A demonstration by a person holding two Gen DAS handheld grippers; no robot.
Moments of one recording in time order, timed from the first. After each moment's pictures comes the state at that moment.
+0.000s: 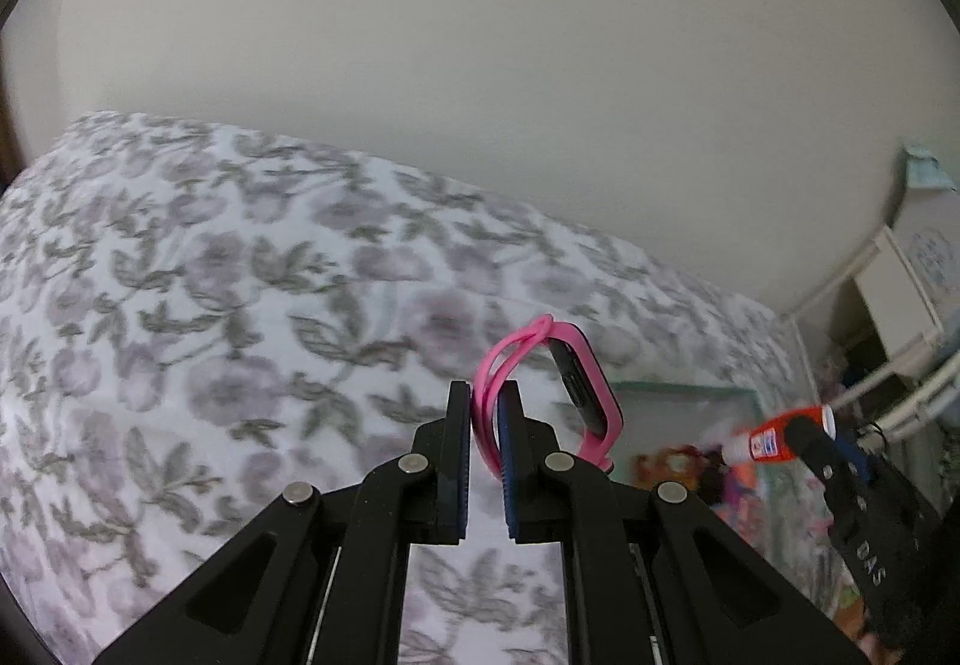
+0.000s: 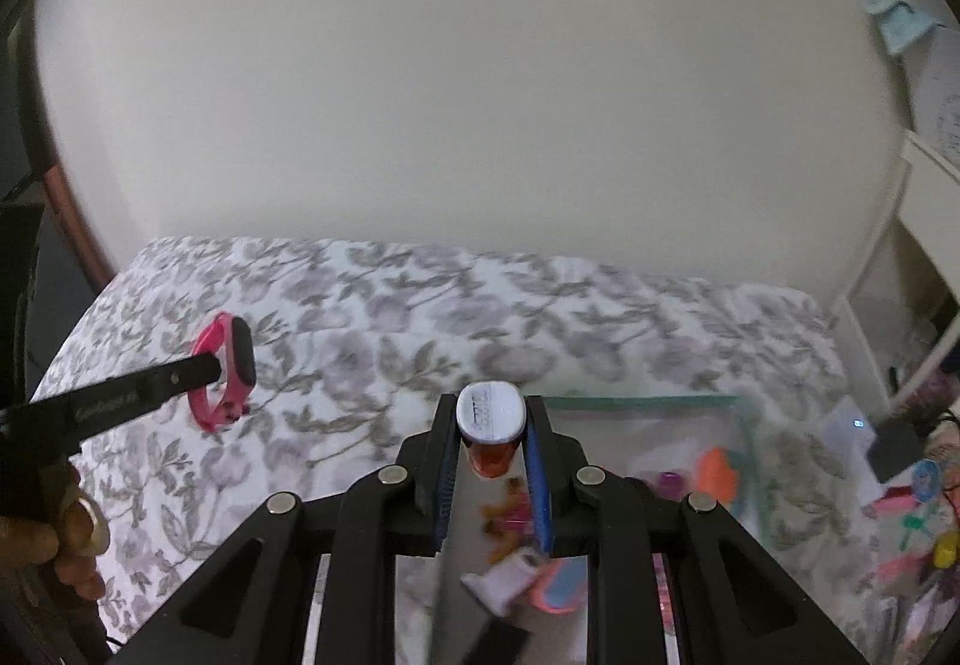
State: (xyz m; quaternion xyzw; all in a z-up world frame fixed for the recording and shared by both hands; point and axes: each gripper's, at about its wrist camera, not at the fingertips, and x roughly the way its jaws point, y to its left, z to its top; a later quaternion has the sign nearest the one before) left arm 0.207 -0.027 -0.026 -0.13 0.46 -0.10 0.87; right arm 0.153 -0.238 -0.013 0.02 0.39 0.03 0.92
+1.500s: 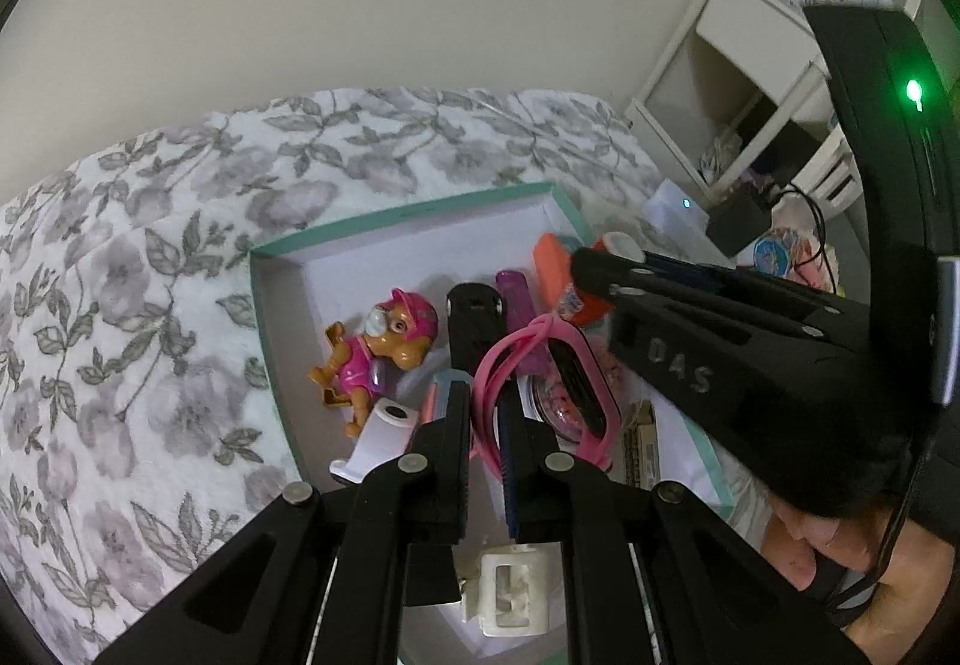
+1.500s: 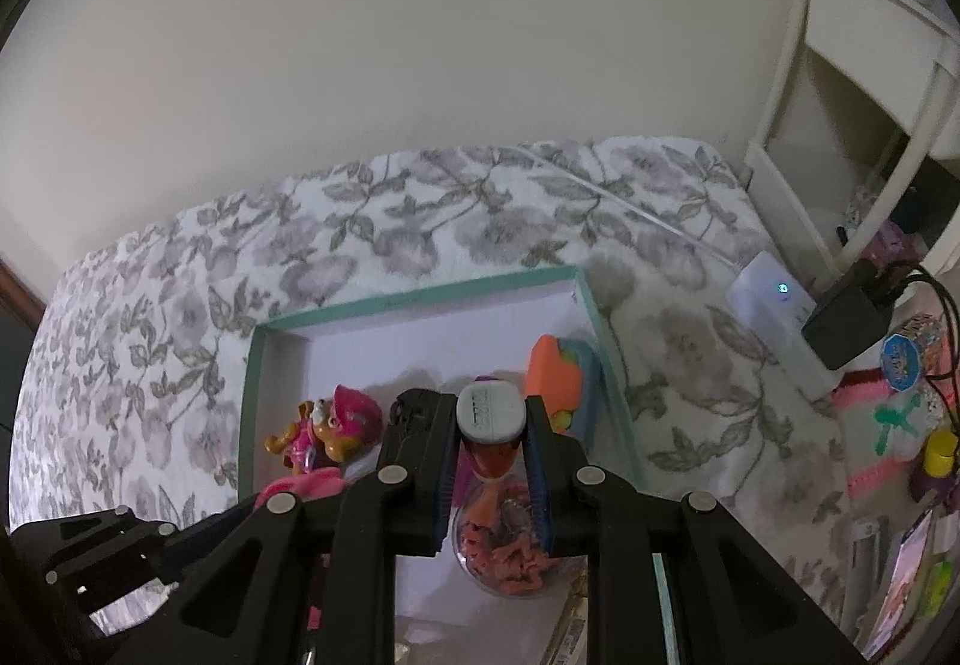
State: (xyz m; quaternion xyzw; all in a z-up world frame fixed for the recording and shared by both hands) left arm 0.156 -0.230 -0.064 0.02 0.53 -0.27 0.80; right arm 0.160 -0.354 -0.076 0.09 0.49 -0.05 0.86
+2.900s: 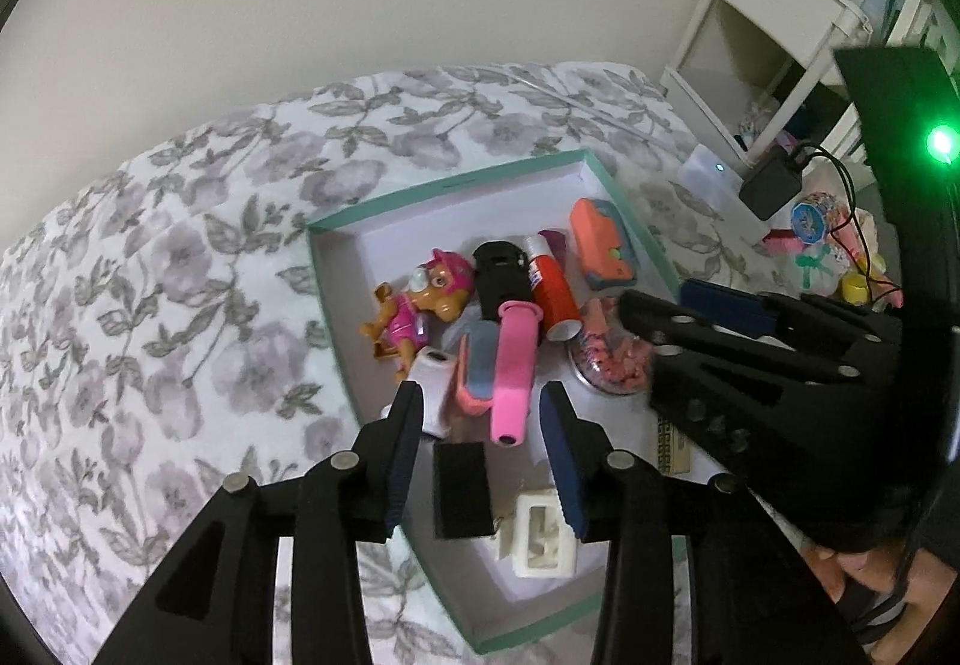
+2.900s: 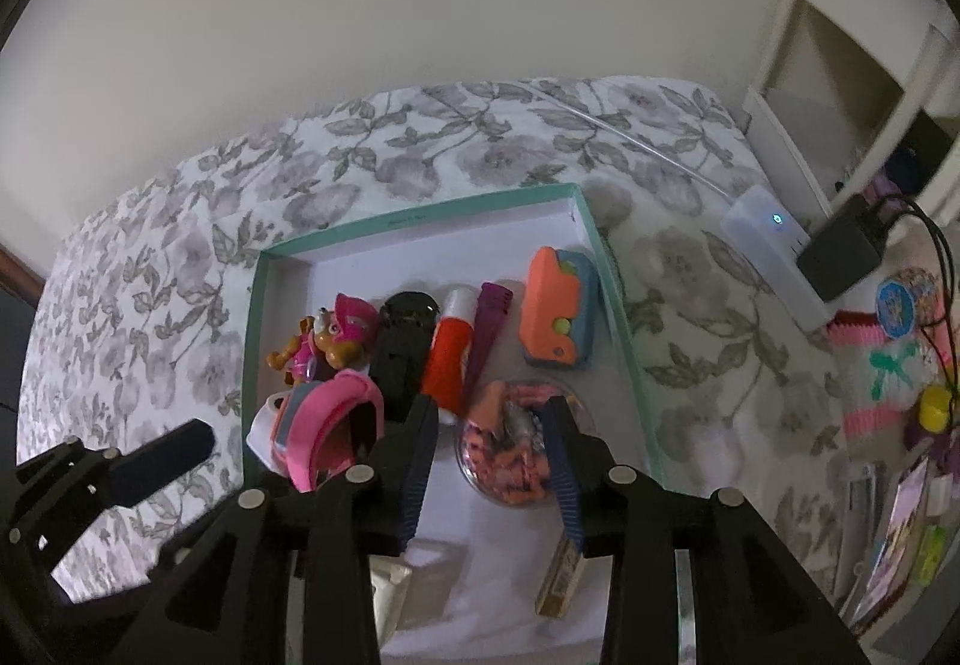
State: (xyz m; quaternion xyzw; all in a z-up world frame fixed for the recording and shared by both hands) left arm 0.139 -0.226 -0.042 0.08 0.55 -0.21 0.80; right arm 0.135 -0.351 -0.071 0.10 0.55 -0.05 0.83
